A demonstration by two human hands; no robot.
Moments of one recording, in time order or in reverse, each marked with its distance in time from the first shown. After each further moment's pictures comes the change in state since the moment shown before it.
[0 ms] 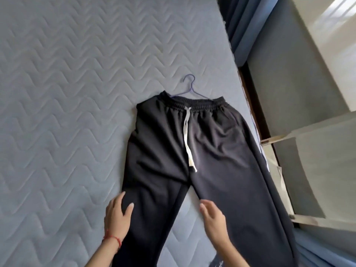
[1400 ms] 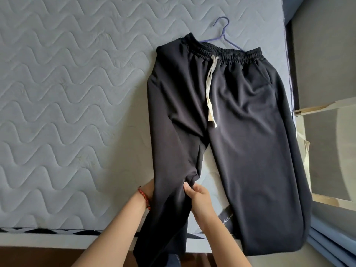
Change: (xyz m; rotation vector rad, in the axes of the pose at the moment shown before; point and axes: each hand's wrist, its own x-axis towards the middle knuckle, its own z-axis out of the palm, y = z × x) left_hand -0.075 0.032 0.043 -0.751 -0.497 -0.583; right_hand -0.045 0.043 0.061 0.478 -0.418 0.327
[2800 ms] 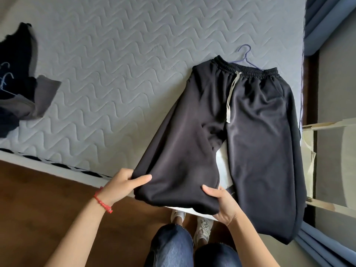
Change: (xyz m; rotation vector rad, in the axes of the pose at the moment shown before) left_hand -0.169 -0.081 -0.115 0.343 0.111 0.534; right_hand -0.138 -0.001 -0.029 0.259 -0.474 0.151
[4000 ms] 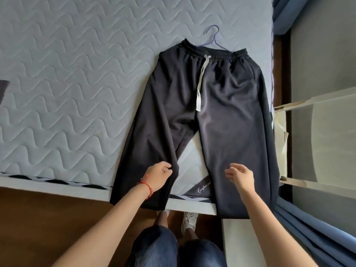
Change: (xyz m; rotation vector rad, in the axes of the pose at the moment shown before) left_hand 0.091 -0.001 0.155 0.417 -0.079 -0.115; right_hand 0.004 -0.074 -0.143 -0.629 0.905 -0.223
